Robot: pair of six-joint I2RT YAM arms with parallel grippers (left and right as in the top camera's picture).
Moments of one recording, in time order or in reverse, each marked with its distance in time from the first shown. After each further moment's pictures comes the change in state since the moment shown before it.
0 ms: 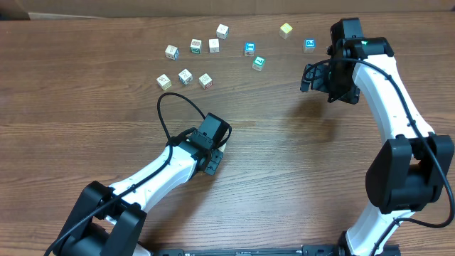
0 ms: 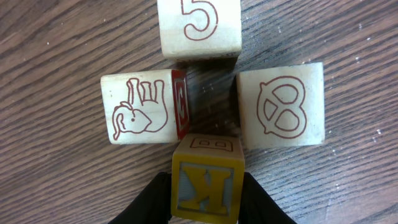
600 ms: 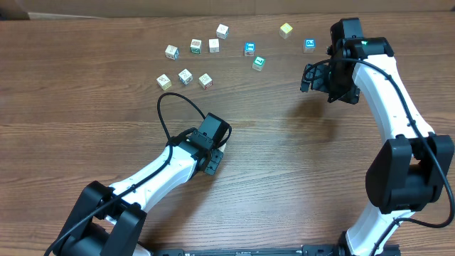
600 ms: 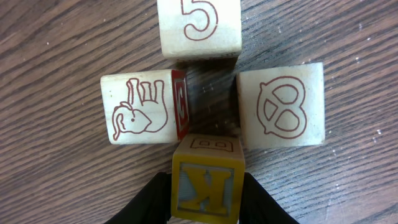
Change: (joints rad) left arm 0.000 0.000 0.000 0.000 0.000 0.000; right arm 0.000 0.000 0.000 -0.001 0.000 0.000
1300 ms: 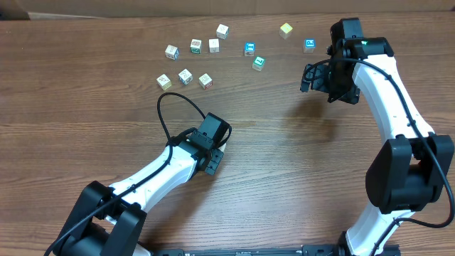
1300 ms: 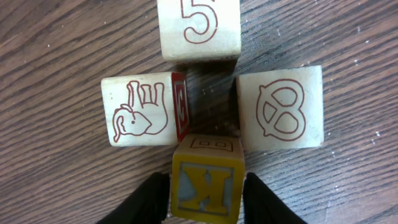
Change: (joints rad) left arm 0.000 0.000 0.000 0.005 0.000 0.003; right arm 0.000 0.000 0.000 0.000 0.000 0.000
